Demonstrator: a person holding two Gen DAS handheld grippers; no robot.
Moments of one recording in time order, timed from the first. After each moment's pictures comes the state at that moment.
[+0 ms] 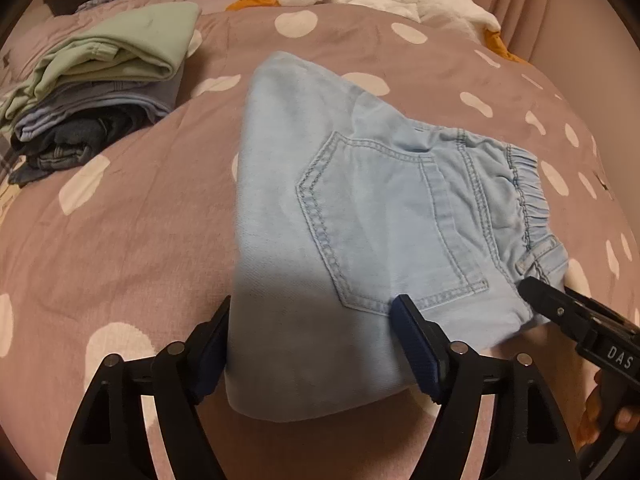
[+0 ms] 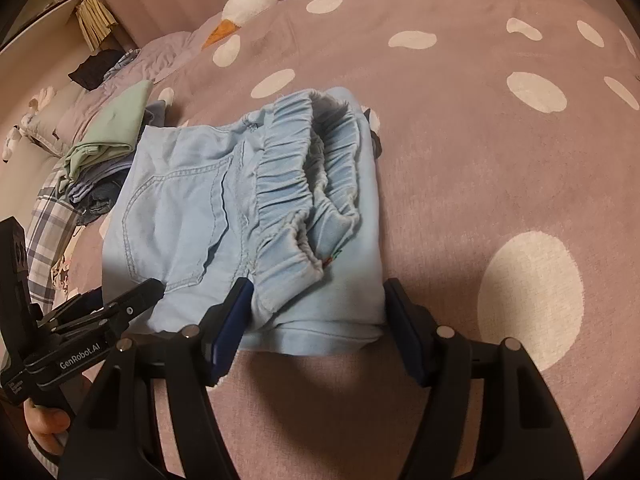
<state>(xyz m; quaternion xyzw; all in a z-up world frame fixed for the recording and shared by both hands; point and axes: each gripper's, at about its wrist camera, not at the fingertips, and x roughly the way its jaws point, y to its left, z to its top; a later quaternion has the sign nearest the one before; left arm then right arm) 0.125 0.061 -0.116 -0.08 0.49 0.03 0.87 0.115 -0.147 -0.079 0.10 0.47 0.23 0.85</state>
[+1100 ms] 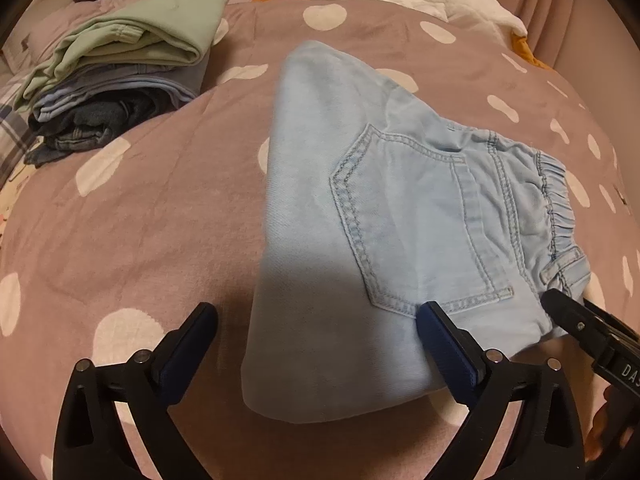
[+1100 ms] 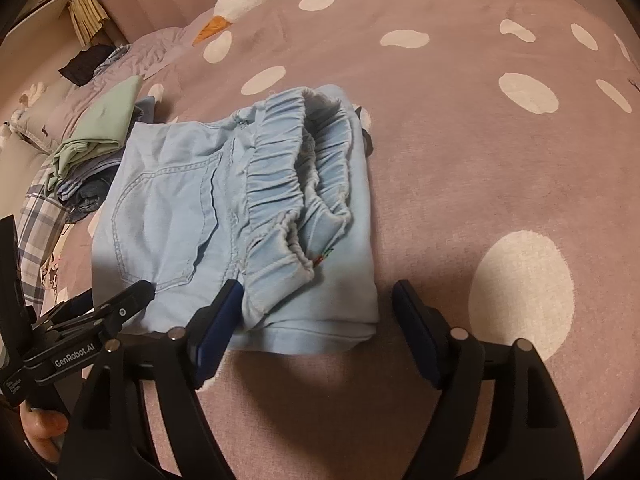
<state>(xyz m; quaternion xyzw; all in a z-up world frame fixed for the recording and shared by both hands) 0.124 0.067 -0.120 -0.09 0.50 0.07 0.86 0.115 -0.146 -0.078 0.09 0.48 0.20 0.85</state>
